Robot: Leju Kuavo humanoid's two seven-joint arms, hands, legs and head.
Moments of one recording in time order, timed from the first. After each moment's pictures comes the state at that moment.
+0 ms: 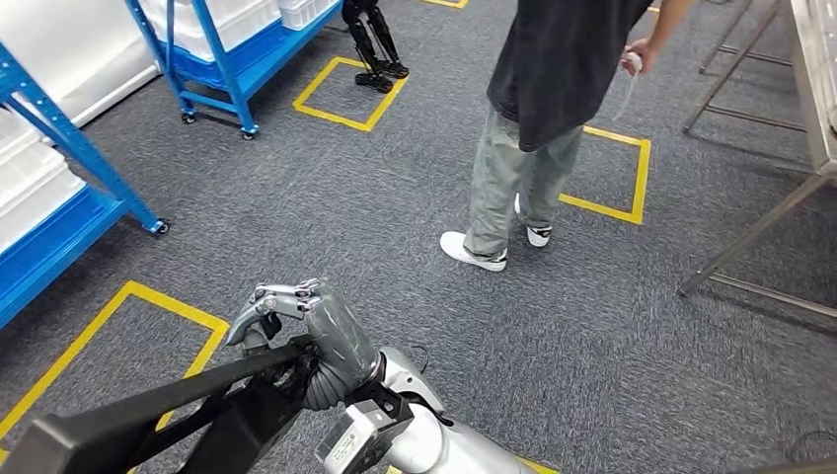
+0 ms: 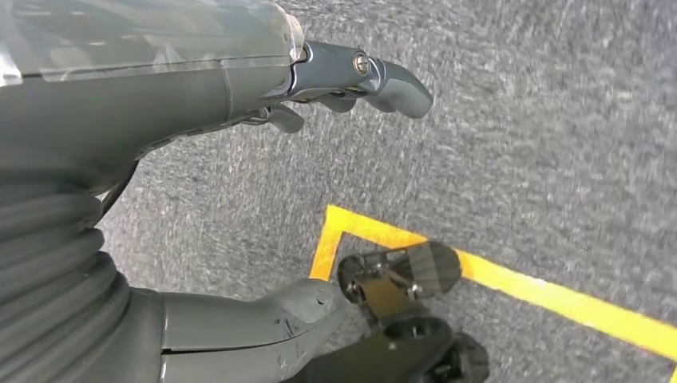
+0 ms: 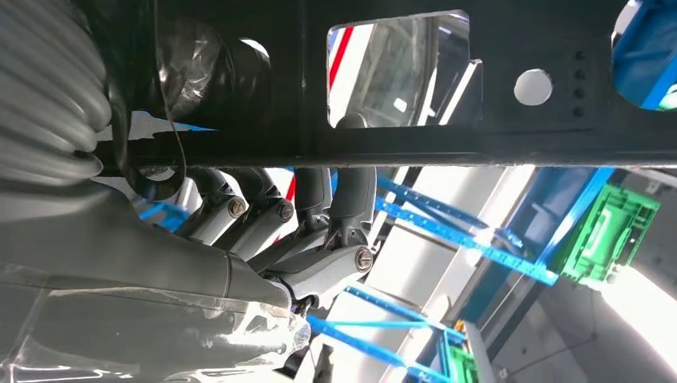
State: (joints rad) left arm -0.11 -0.19 1.11 -0.22 -0.94 0.05 -0.50; right arm -0.42 0.22 0.89 -1.48 0.14 -0.22 -0.46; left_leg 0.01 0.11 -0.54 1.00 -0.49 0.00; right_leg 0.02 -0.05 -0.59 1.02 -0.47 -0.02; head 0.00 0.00
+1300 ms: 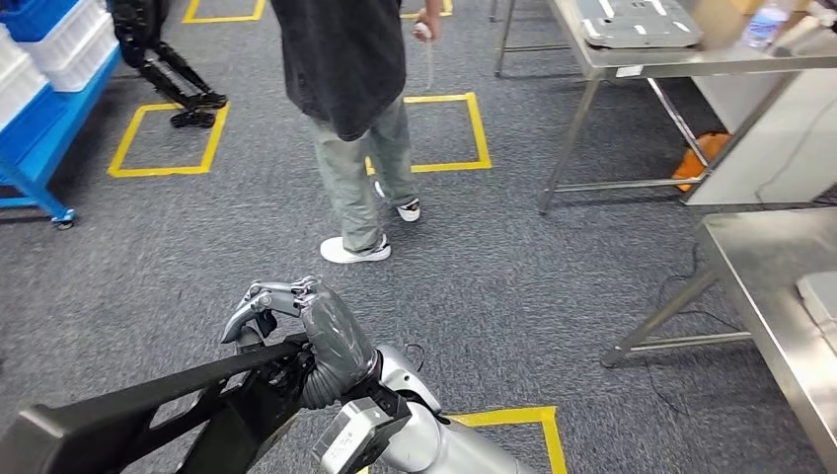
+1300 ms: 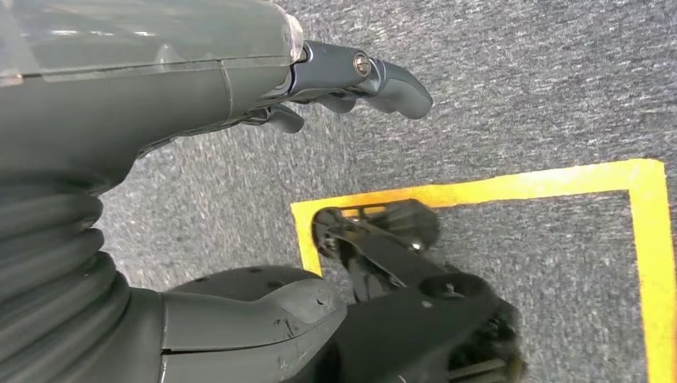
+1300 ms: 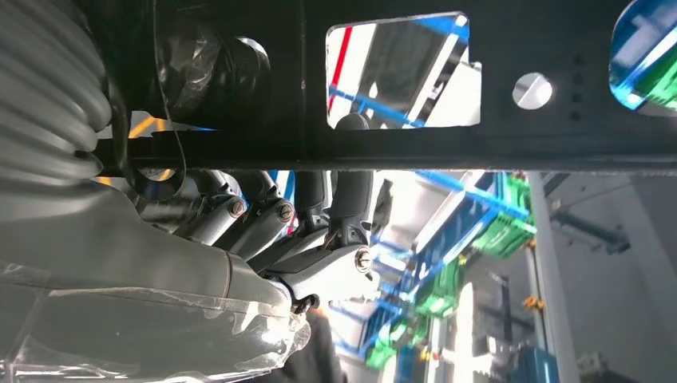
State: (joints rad) left arm -0.10 -0.18 1.14 -0.22 -0.88 -0.04 -0.52; right arm -0.43 0.24 0.89 -1.48 0.14 -0.22 -0.46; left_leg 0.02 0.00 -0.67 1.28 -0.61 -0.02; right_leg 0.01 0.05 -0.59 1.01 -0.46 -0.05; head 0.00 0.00
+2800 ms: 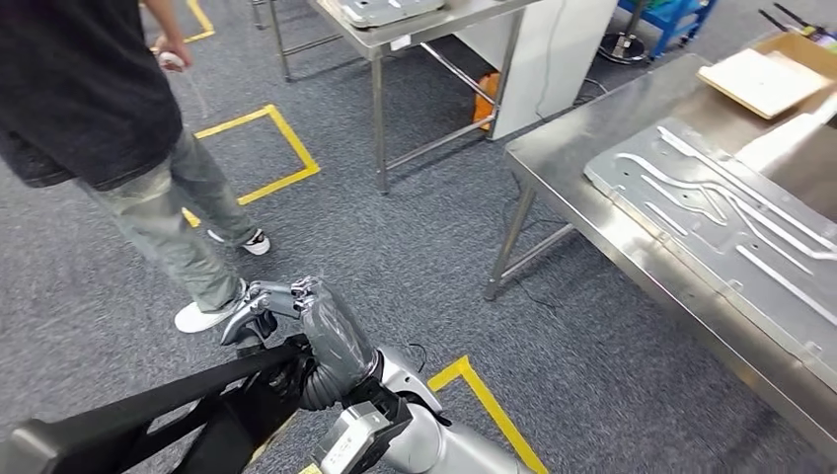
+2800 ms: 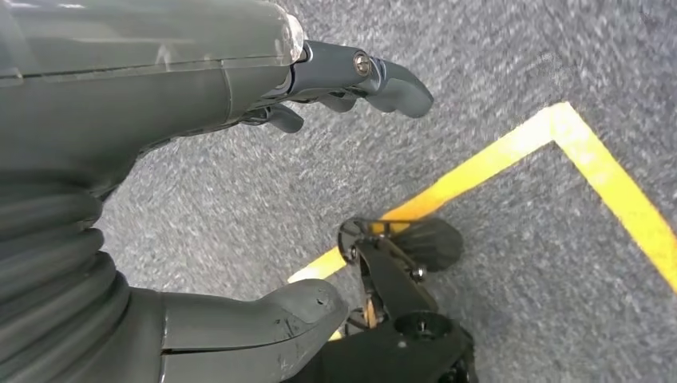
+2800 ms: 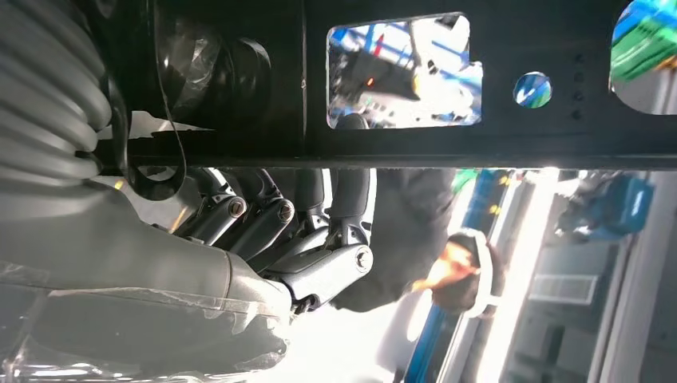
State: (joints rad) left arm -0.09 -0.17 1.17 -0.22 -0.86 -0.07 -0.49; right arm -0.44 0.24 0.89 -1.48 0.14 -0.22 -0.46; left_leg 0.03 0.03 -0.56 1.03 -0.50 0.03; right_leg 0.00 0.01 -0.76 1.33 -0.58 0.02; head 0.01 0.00
